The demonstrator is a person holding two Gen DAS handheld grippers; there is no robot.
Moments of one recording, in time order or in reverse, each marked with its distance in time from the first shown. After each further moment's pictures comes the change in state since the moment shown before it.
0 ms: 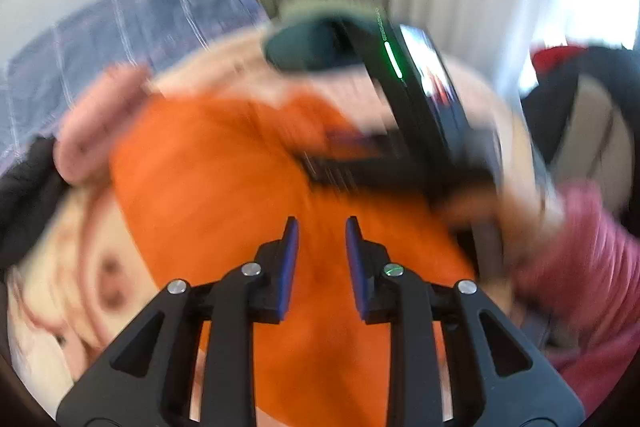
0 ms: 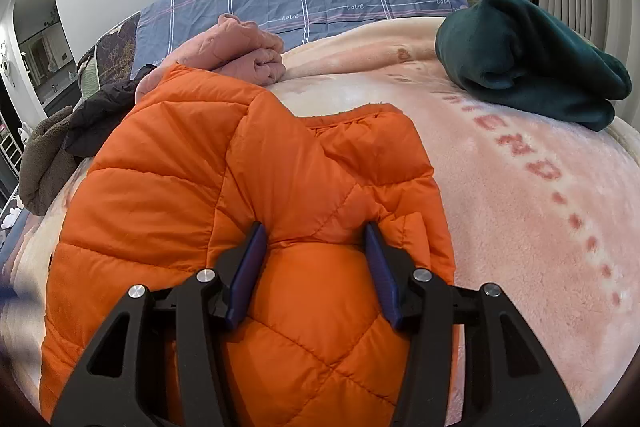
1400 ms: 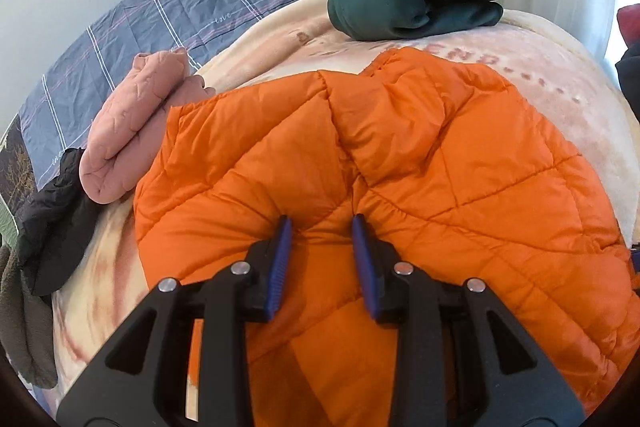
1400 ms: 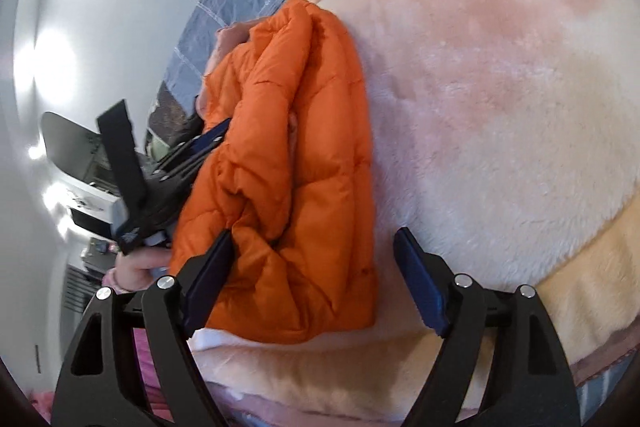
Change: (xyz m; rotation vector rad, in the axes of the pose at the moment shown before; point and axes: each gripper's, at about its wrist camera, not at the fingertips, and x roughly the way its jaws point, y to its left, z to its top) left arm 0.098 0.013 0.009 0.069 0.170 0.281; right arm -0.095 -0.073 -0.118 0.578 0.179 0.432
